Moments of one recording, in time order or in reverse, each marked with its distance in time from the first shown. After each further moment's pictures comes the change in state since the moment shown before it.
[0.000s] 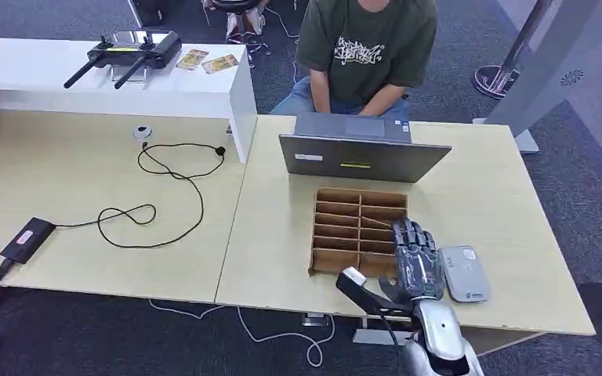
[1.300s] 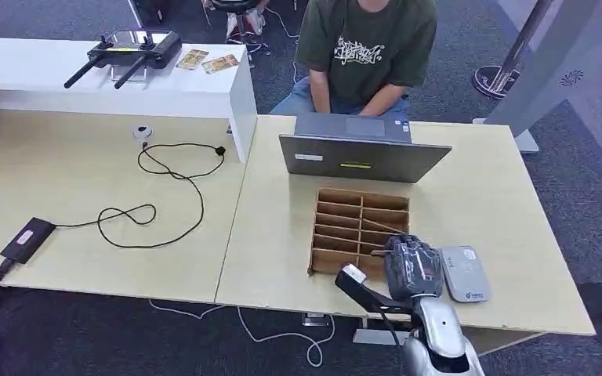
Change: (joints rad) left arm 0.000 0.000 0.000 0.000 0.000 -0.010 -0.009; right arm -0.016 0.000 0.000 0.014 -0.031 -0.023 -0.025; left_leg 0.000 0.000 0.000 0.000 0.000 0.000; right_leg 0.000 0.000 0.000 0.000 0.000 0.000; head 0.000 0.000
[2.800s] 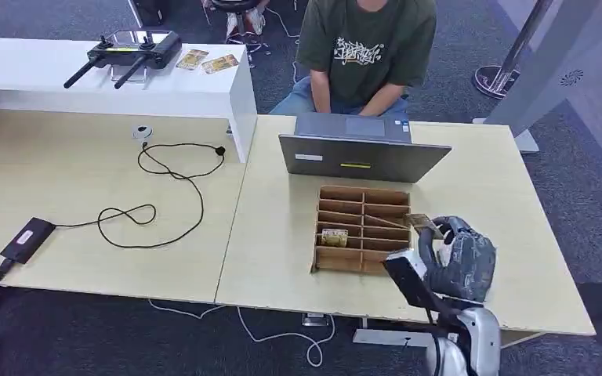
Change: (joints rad) left arm 0.000 -0.002 -0.002 0.000 0.006 0.011 -0.007; right arm 0.091 0.035 -0.113 -0.257 -0.425 -0.286 -0.182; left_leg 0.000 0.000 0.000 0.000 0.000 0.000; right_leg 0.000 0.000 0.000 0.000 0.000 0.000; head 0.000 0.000
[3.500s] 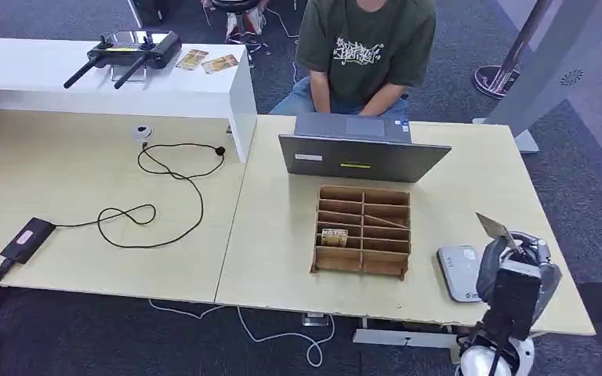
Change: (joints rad) left arm -0.003 -0.009 0.000 0.000 0.009 -0.001 0.017; right arm 0.043 0.129 -0.235 -0.084 -0.508 -0.036 -0.188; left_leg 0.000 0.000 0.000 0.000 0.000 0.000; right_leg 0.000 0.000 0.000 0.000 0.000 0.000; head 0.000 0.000
